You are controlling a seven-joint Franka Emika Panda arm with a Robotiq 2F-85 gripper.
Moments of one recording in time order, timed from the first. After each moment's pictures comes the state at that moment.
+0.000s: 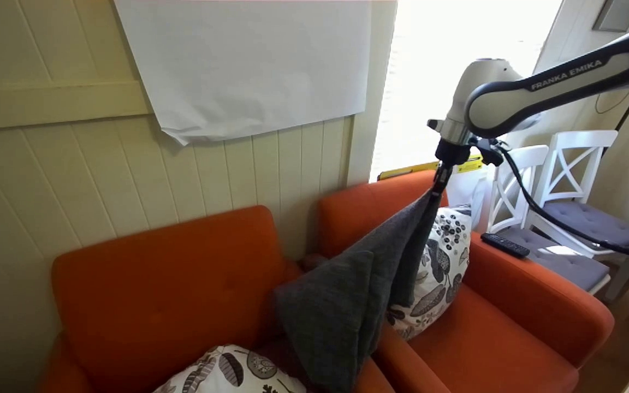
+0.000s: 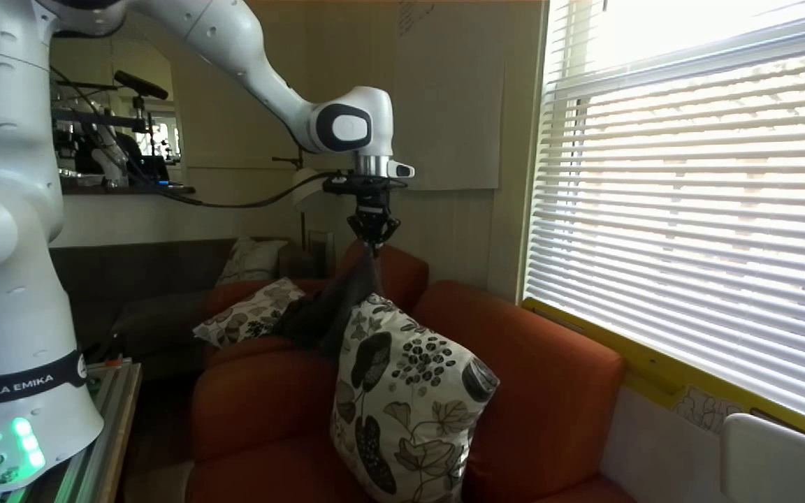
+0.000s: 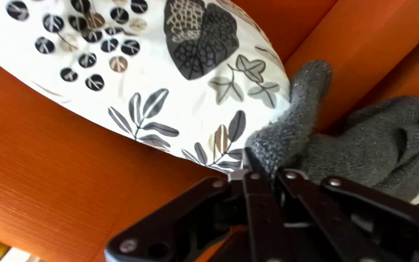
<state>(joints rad) 0.03 0.09 0.08 -2.07 0.04 2.24 -0.50</state>
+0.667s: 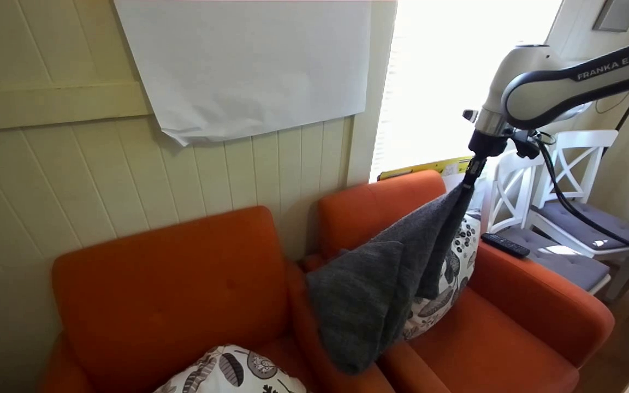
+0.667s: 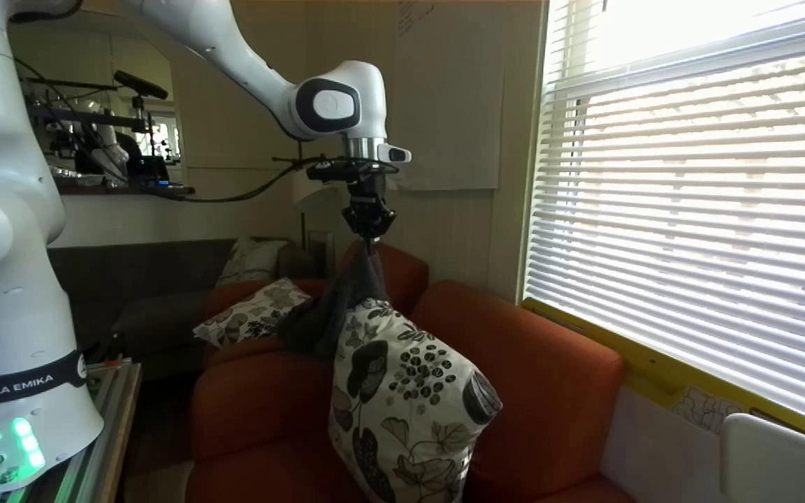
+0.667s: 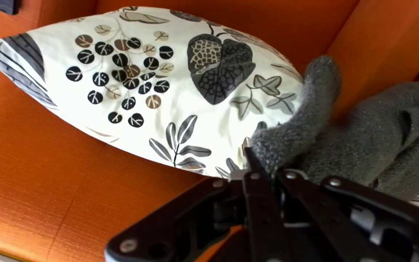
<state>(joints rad) 0.00 -0.06 0.01 -2.20 -0.01 2.22 -0.40</state>
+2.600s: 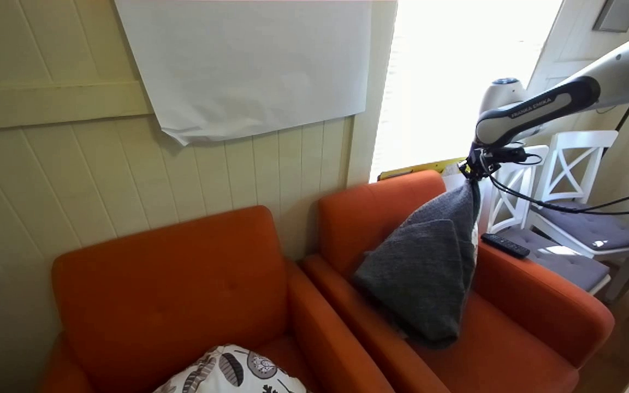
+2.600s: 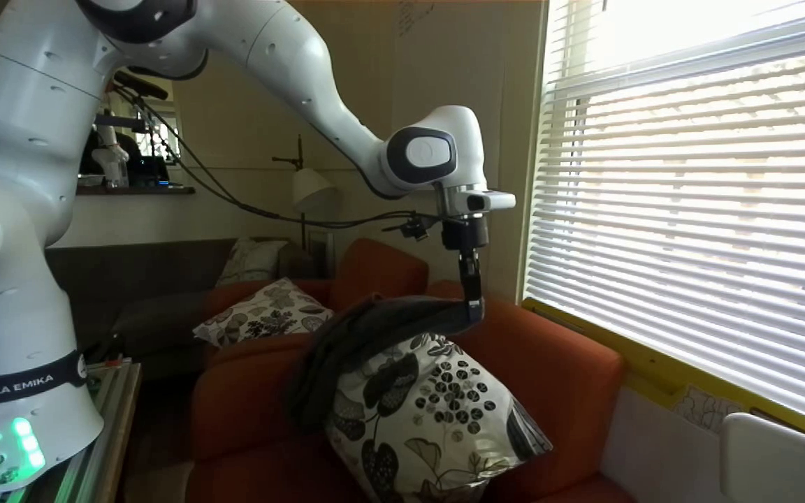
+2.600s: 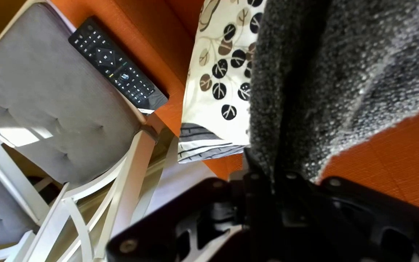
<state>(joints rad) -0.07 0.39 -0.22 -1.82 -0.17 2.33 0.49</state>
